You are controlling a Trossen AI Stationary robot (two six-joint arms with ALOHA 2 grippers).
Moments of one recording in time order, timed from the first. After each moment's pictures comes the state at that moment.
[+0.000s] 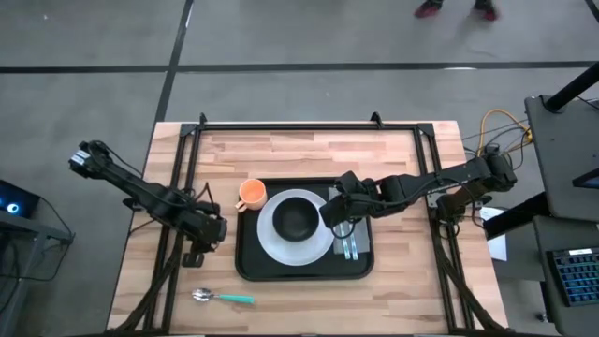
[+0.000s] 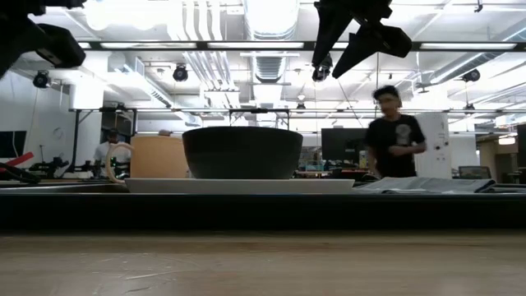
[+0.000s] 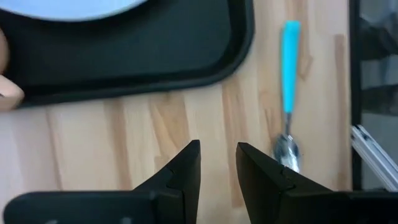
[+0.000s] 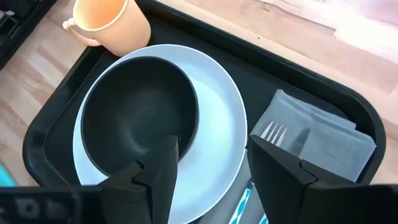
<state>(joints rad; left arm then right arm) -0.49 1.02 0.88 -1.03 0.11 -0.44 0.21 1.56 1.34 -0.86 0.44 1.15</state>
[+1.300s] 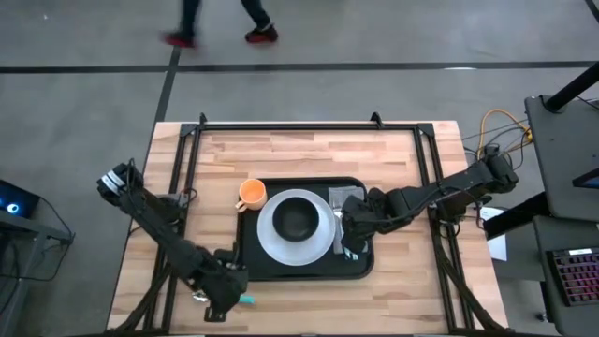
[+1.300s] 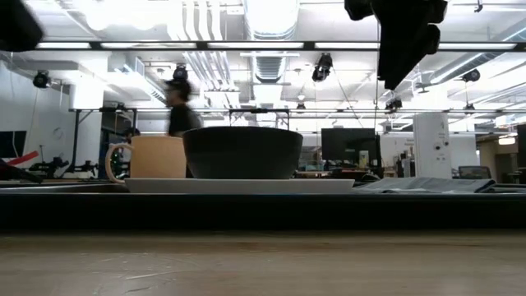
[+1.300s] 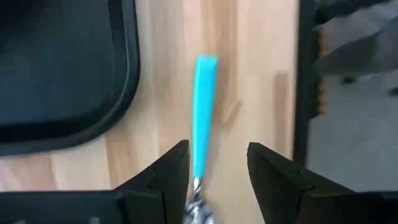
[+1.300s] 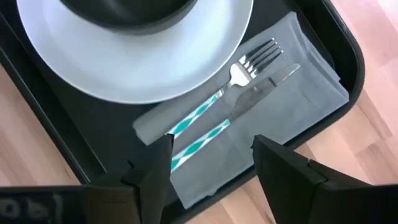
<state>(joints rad) -0.78 1.56 1.15 -0.79 0.04 -0.78 0.32 1.56 1.31 -1.07 0.26 0.87</state>
